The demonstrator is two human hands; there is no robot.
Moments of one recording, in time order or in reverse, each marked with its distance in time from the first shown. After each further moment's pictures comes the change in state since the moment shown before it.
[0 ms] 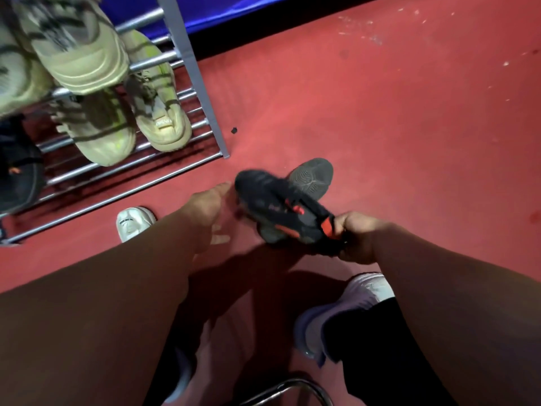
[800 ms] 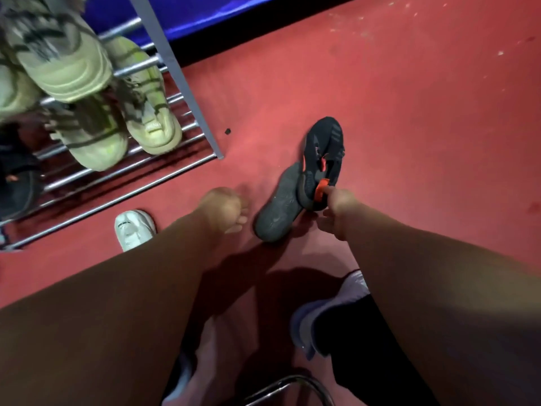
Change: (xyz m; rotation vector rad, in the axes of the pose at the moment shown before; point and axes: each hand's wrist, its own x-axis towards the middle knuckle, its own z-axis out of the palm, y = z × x) left_hand -0.001 -0.002 0.034 0.260 -0.012 0.168; right_hand -0.021 -0.040 0.031 0.127 0.395 -0.152
